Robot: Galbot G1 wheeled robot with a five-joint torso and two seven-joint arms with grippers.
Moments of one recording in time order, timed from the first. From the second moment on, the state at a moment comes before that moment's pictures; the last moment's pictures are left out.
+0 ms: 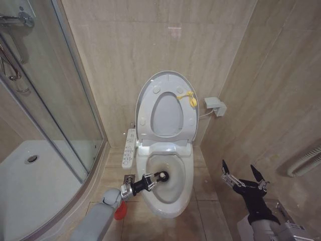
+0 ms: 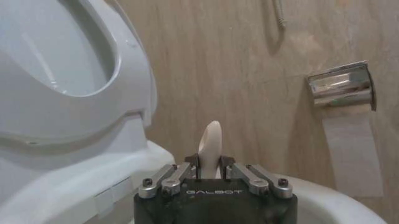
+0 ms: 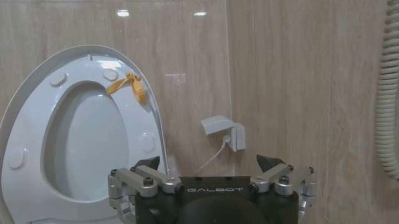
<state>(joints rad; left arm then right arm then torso) 0.74 -1.30 -0.01 -0.93 -0.30 -0.72 0.91 -1.88 1.45 0.70 2.50 0.31 -0.04 0.19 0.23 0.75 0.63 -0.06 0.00</state>
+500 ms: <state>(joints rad) 0.90 -1.18 -0.04 -1.35 -0.83 -0.55 0.71 -1.88 1.45 0.70 2.50 0.31 -0.04 0.19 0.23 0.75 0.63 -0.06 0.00</state>
